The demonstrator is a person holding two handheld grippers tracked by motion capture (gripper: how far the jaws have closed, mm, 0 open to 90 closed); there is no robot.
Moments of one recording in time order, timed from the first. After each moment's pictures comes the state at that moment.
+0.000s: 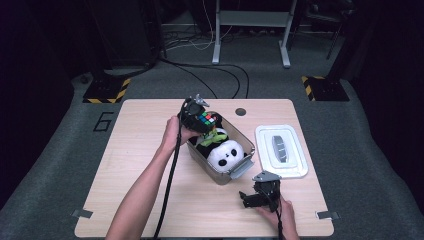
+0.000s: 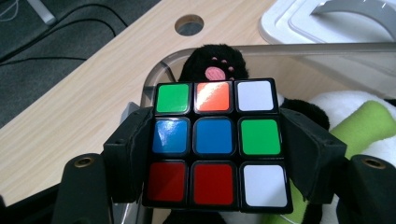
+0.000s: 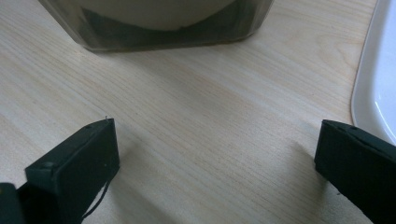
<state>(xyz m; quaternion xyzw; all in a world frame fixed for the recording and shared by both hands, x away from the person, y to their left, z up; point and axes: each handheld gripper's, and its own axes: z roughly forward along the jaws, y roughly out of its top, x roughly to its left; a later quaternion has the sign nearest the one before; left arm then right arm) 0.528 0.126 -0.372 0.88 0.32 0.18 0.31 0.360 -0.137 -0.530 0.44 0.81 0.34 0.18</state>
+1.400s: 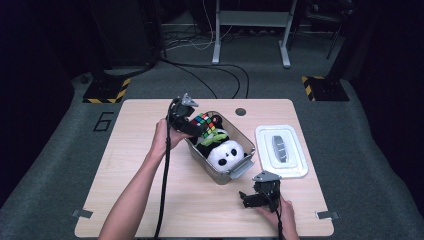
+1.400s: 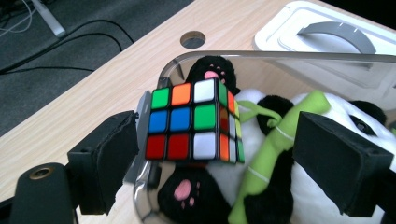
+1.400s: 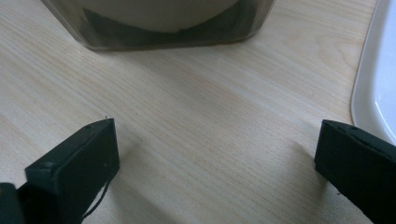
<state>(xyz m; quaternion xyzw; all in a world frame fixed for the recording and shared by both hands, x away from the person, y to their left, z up) 0.496 0.162 -0.348 0.85 0.33 0.19 0.36 0.360 -0.137 -0.530 0.44 0.81 0.34 0.18</state>
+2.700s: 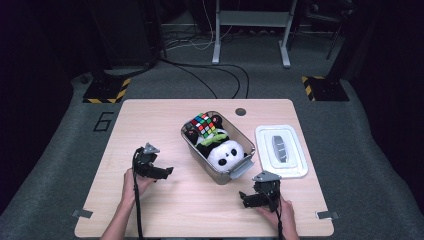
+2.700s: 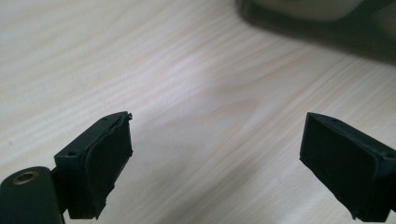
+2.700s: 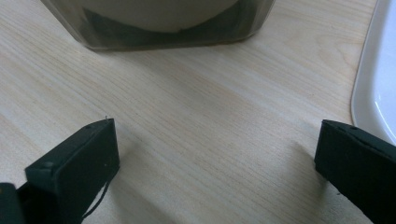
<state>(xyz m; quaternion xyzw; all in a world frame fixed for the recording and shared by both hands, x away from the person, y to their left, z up) 0.431 0.273 -0.496 0.82 0.45 0.15 0.32 0.360 -0.138 -0.530 0.44 0.81 0.34 0.18</state>
